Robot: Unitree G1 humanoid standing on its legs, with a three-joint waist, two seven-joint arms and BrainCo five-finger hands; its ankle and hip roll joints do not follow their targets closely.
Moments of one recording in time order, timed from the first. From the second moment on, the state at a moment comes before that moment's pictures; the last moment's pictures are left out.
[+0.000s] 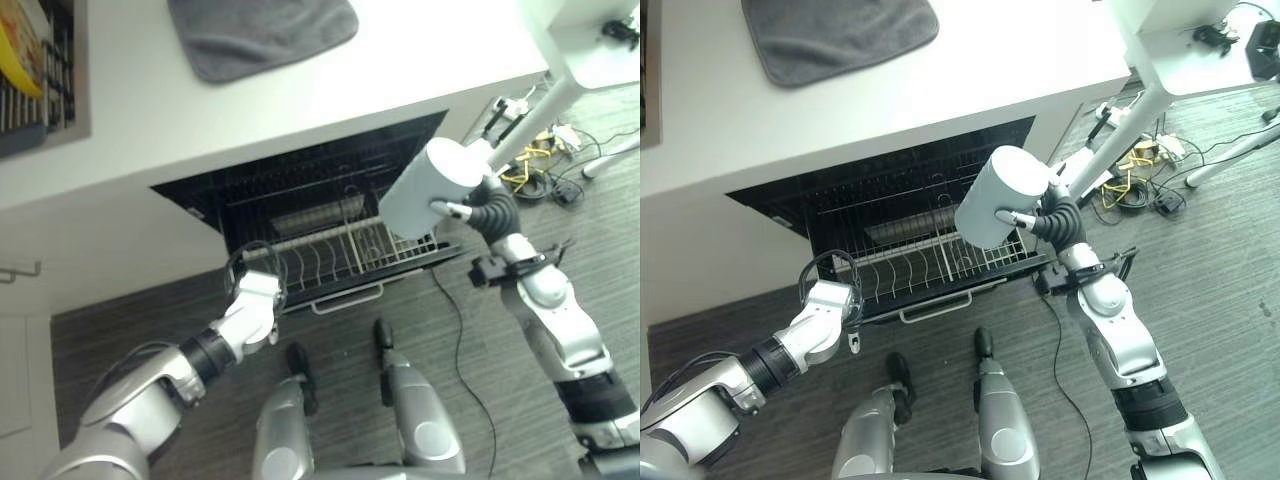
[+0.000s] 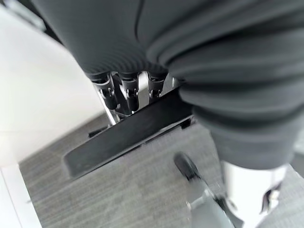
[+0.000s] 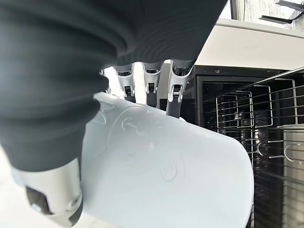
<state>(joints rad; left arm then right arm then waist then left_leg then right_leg) -0.58 0.64 -0.86 0.09 1.06 0.67 -1.16 -0.36 -0.57 0.15 -0.14 0.43 -0.01 -0.03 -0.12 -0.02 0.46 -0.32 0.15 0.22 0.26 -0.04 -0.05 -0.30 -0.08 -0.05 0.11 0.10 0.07</state>
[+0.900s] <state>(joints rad) -0.56 0.68 -0.79 0.02 1.03 0.47 -1.18 -0.73 -0.67 0.27 0.62 0.28 0.12 0.00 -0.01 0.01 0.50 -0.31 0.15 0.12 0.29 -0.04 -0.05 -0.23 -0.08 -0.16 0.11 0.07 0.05</state>
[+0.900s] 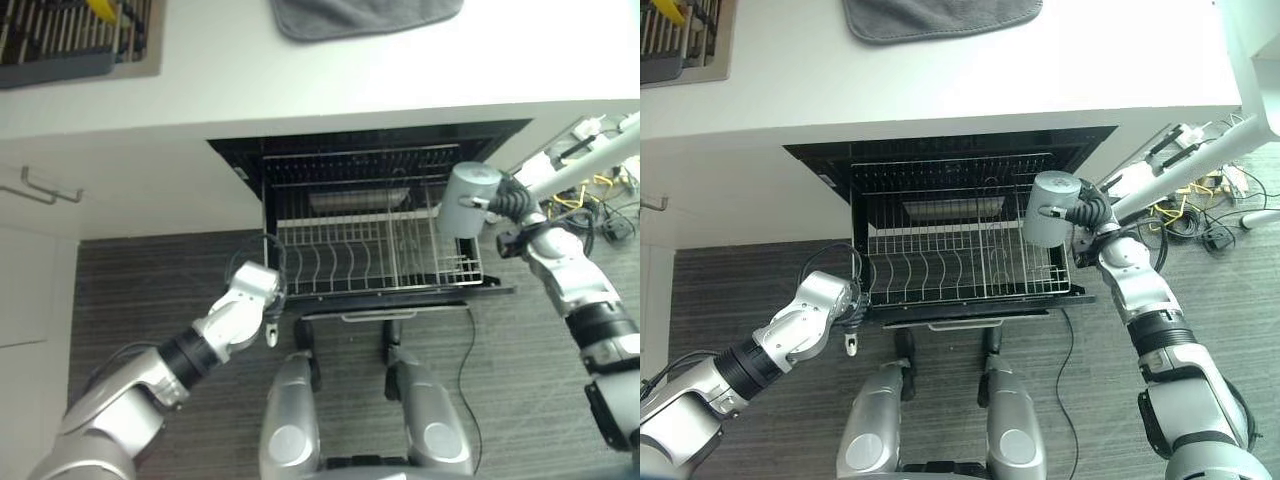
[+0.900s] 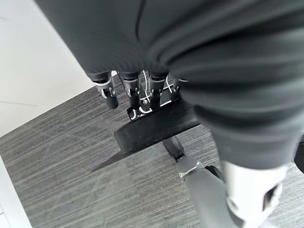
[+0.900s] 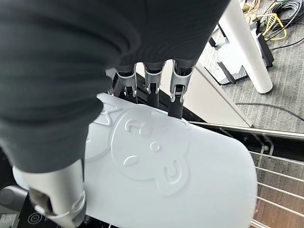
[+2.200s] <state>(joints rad) -0.32 0.63 -0.82 0.21 0.96 0.35 -0.84 -0.80 -0.62 0.34 1.08 0.23 0.27 0.08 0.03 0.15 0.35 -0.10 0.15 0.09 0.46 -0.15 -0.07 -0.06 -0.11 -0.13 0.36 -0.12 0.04</state>
